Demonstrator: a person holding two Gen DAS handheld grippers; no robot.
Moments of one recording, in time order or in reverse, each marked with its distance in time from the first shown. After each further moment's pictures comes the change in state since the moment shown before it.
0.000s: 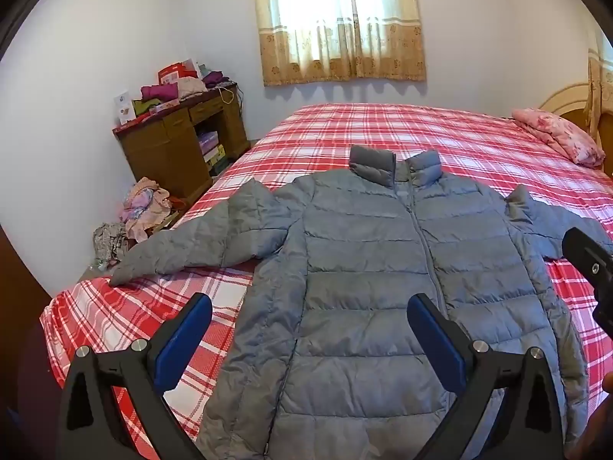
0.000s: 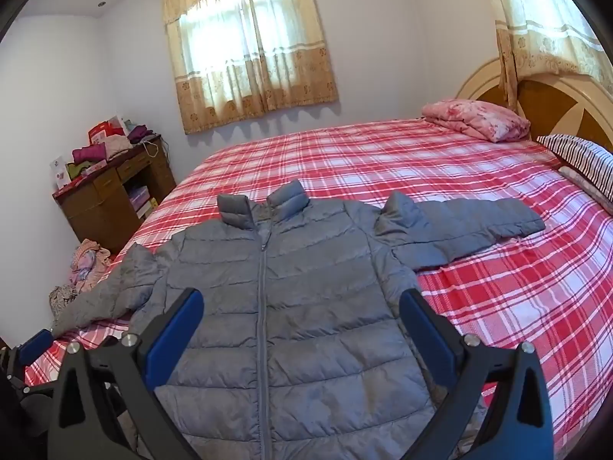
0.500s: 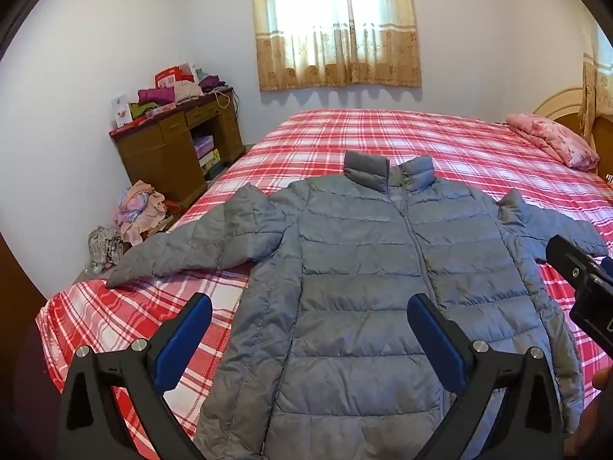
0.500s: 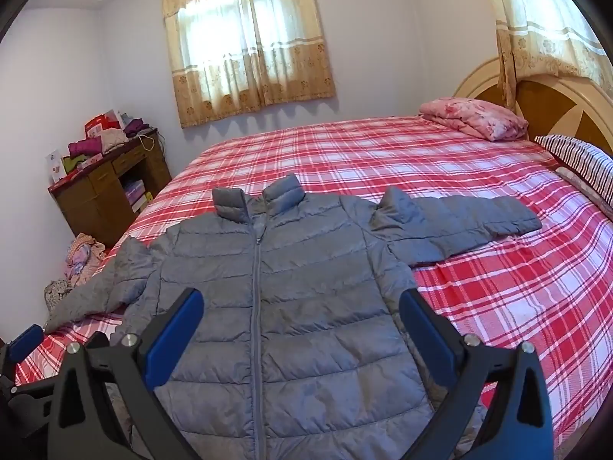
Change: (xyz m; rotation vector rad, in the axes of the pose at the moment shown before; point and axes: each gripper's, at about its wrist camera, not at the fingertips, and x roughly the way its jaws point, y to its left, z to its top) left arm -0.010 0.000 -0.003 -0.008 -0.040 -0.023; right arm 0.003 -0.008 -0.004 -0.015 0.016 -0.023
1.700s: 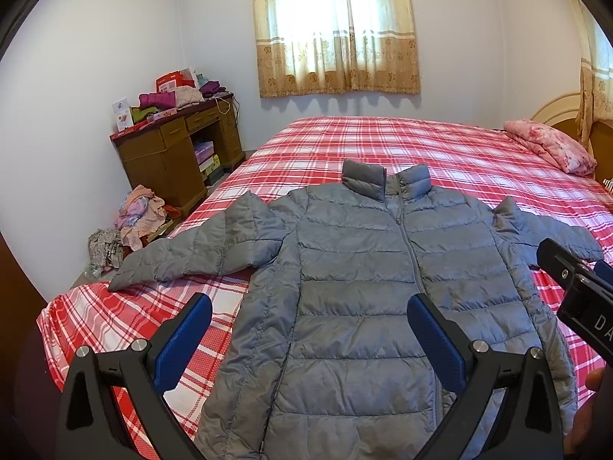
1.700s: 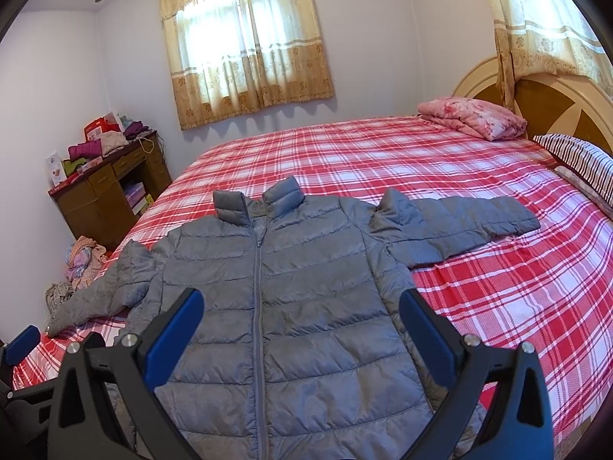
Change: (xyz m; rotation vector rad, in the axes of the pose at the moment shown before) left arm -0.011 -0.003 0.004 -0.006 -0.016 -0.009; right arm -0.005 0.001 0.004 0.011 0.001 0.001
